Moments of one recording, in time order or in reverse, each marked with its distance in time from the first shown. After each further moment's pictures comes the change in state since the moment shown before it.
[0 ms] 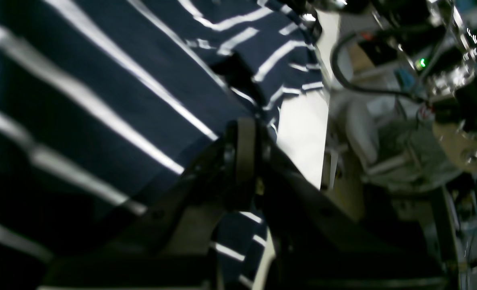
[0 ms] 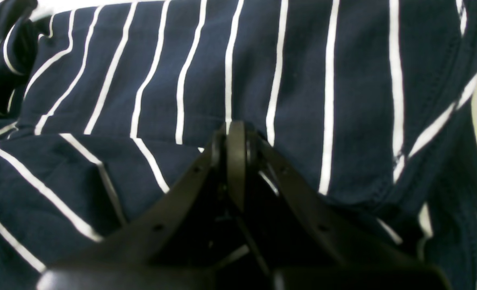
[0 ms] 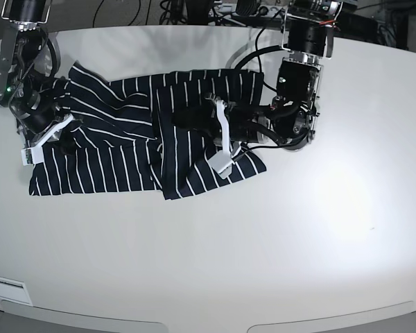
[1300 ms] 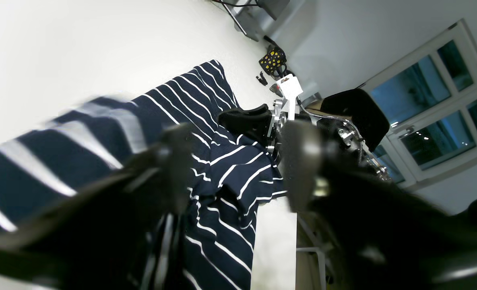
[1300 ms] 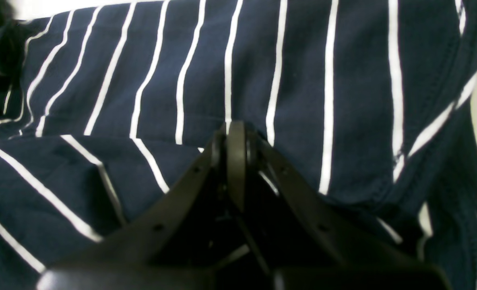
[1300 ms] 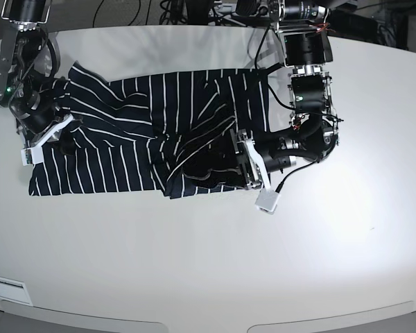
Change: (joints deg) left arm -3.6 5.7 -18.2 0.0 -11.5 -0.9 0.5; right arm 0.0 0.0 0.0 0.0 -0.2 0.0 0.0
